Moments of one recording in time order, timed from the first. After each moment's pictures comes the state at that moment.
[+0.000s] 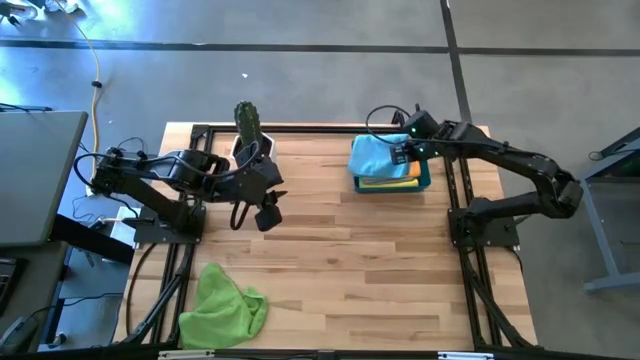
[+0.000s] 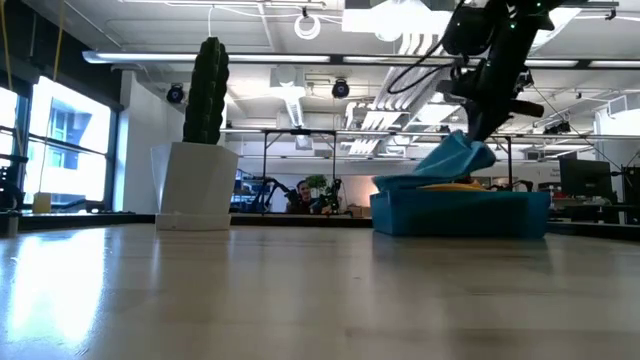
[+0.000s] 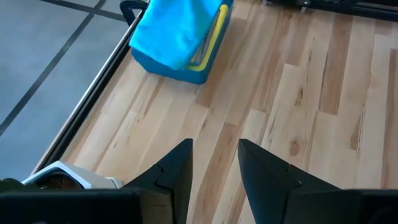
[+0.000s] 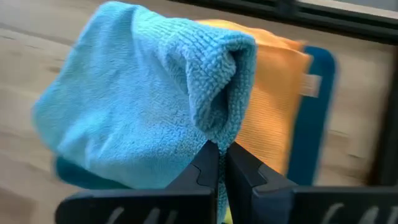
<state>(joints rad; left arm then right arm) -0.10 1.40 1.65 -1.16 -0.48 -0.40 -0.64 1.20 0.99 -0.88 0.15 0.63</state>
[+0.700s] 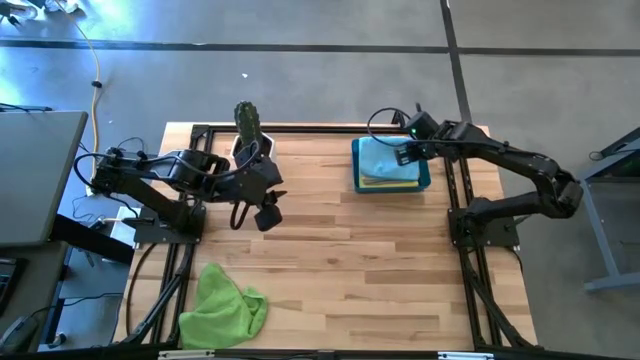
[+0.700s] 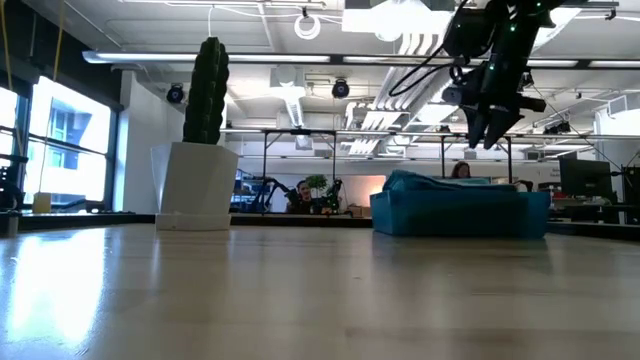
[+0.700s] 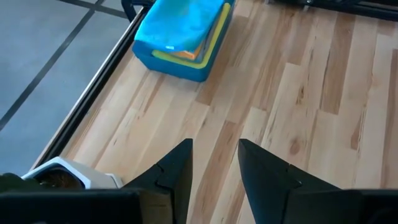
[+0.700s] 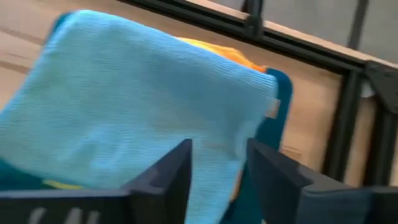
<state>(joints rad) -0.10 1.40 1.65 -1.17 -0.48 -0.42 -0.64 1.20 0.99 -0.92 0.29 0.52</state>
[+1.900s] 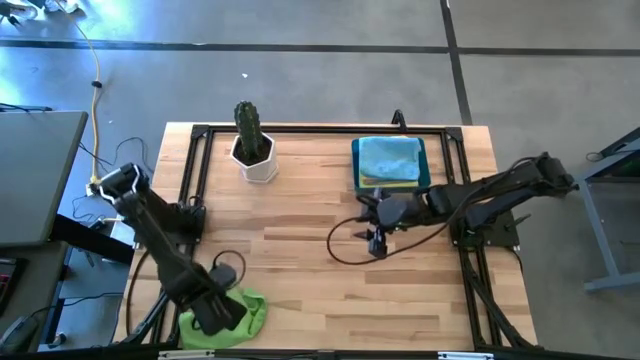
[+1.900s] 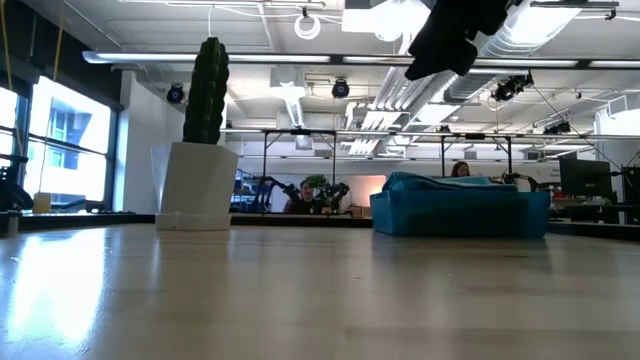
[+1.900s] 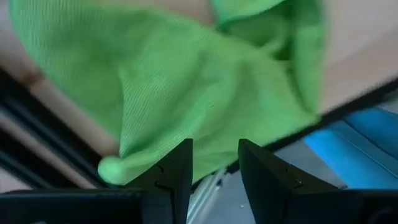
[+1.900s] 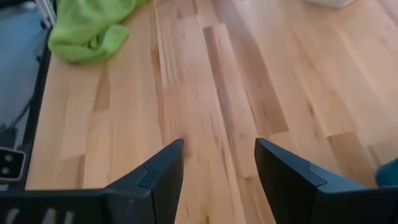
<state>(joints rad) -0.80 1.56 1.18 -1.02 0.08 -1.94 0.23 1.33 1.01 -0.44 0.16 0.37</state>
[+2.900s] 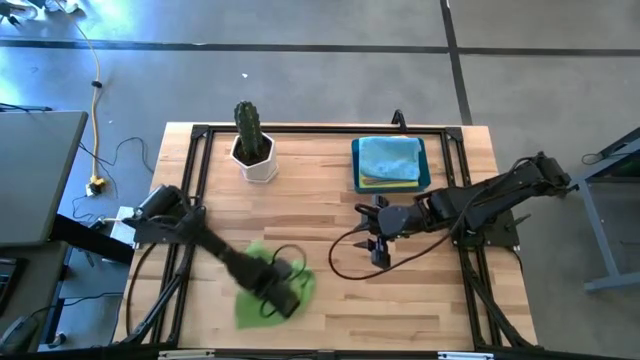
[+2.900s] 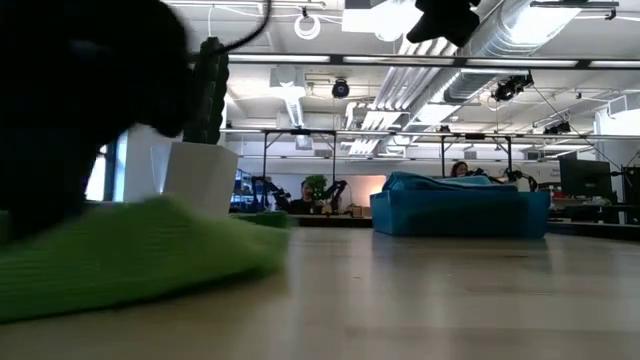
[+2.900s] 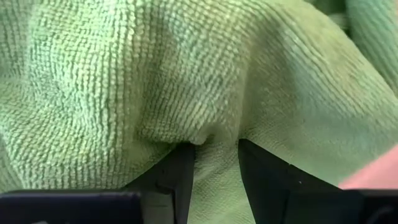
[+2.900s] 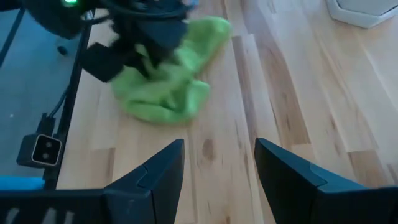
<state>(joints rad) -0.45 1.93 1.18 -0.65 -0.03 -1.45 0.30 1.35 1.12 -0.51 0.15 0.35</state>
